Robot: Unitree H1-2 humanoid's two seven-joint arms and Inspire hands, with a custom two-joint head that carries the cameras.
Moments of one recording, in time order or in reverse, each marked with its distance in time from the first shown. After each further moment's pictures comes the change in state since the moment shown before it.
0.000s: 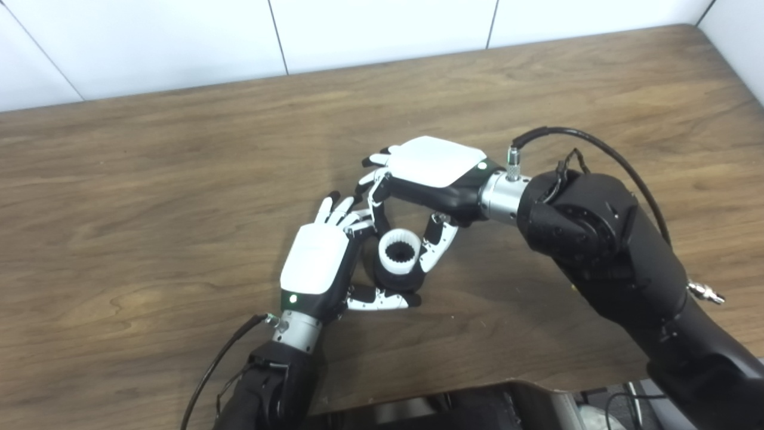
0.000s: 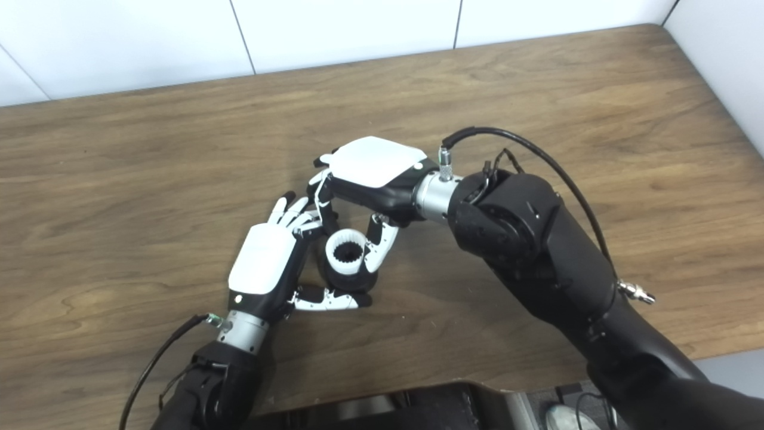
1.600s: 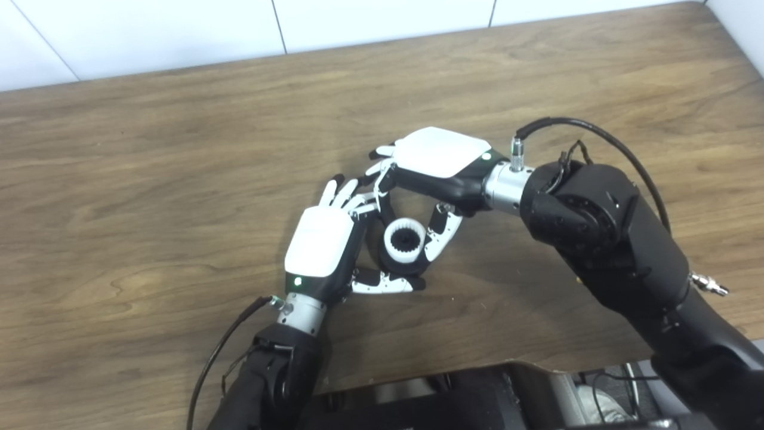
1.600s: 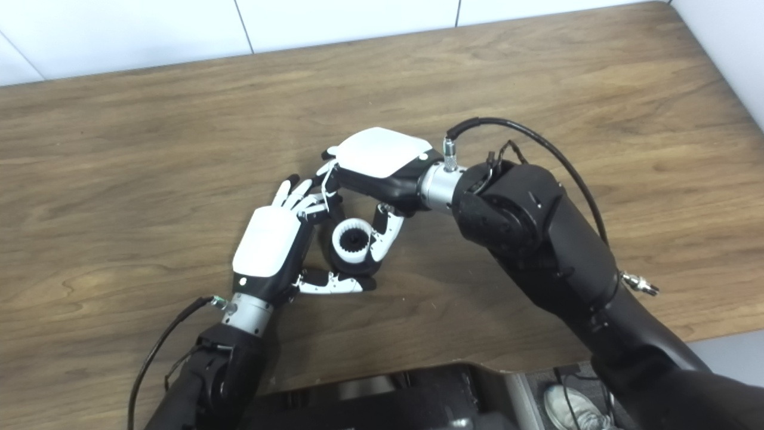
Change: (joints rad) left arm 0.000 -0.006 -0.014 -0.009 0.005 0.019 -0.012; right arm 0.037 -0.004 0.000 0.017 0.000 -0.013 -0.015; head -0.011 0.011
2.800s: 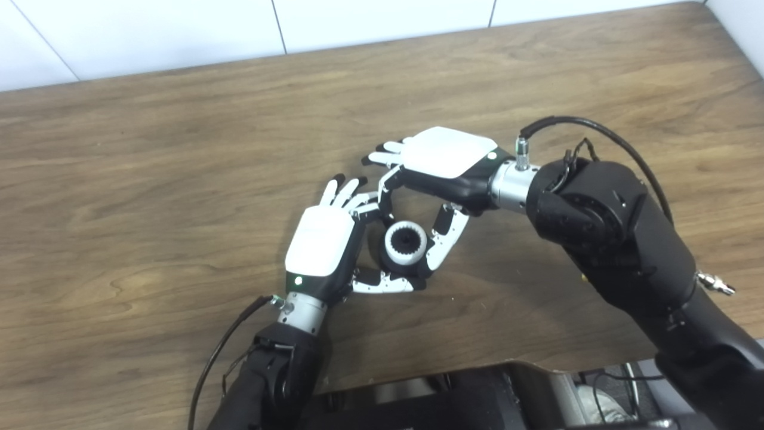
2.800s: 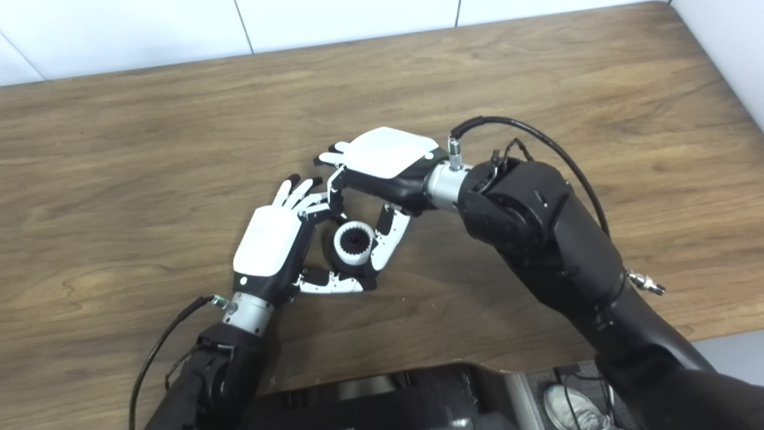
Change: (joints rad) left arm -0.002 -0.002 0.001 -0.001 0.002 0.001 -0.006; right arm 0.000 -0.012 -0.020 -0.005 -0.031 -0.028 0.039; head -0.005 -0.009
